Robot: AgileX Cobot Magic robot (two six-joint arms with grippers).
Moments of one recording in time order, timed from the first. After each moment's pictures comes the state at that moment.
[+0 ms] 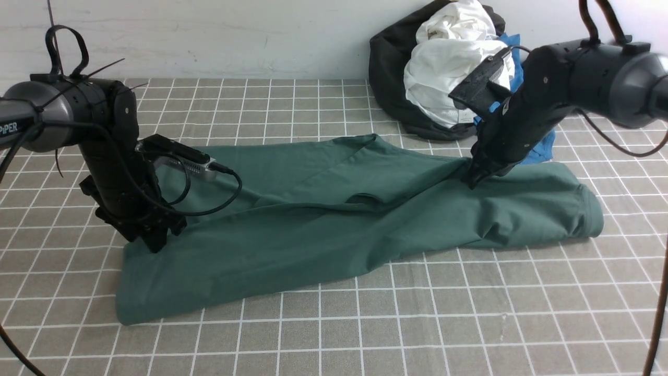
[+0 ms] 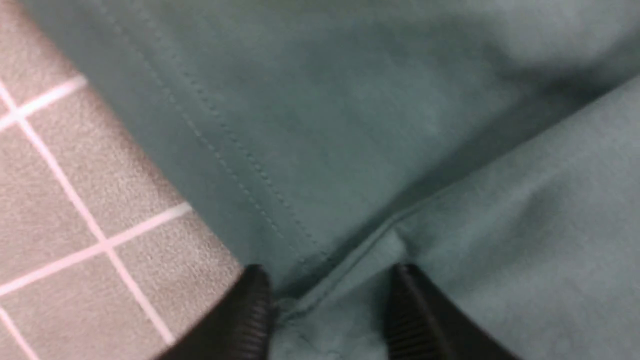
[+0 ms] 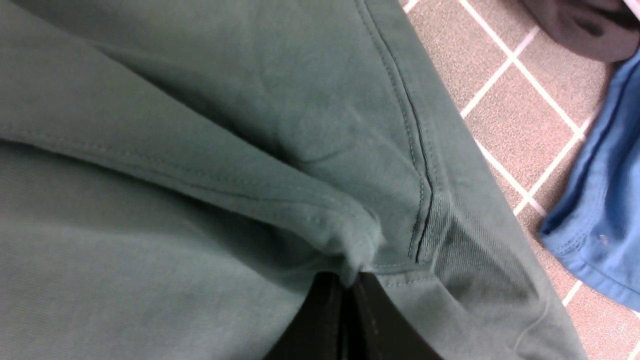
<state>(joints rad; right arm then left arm) 0.24 2.11 -1.70 -0.01 0.87 -0.58 -0.05 2.10 -1.50 0.03 0.97 0.33</state>
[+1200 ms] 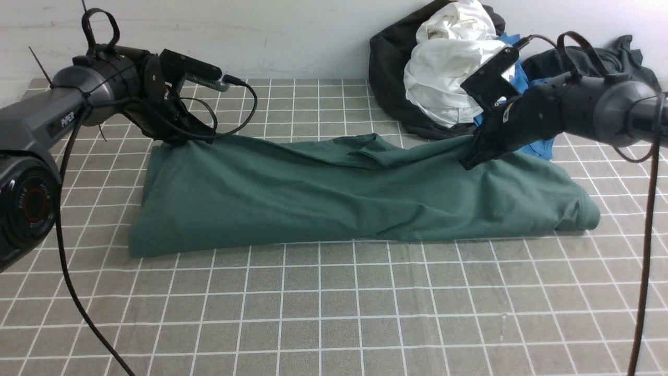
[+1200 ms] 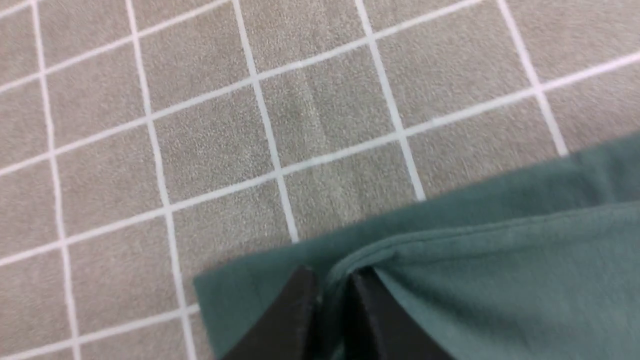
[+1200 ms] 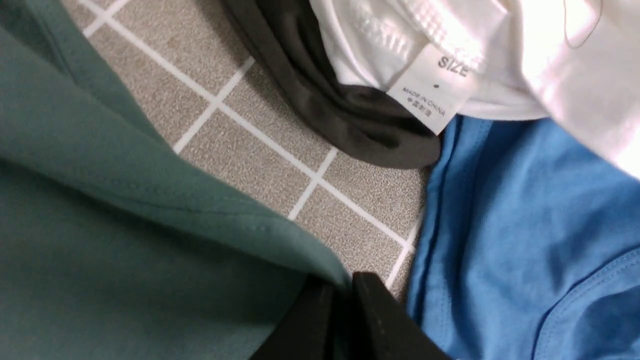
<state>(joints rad) 0.20 2.23 -1.71 -0.21 0.46 -0.32 -0.05 2.38 -2.02 0.08 0.66 0.14</state>
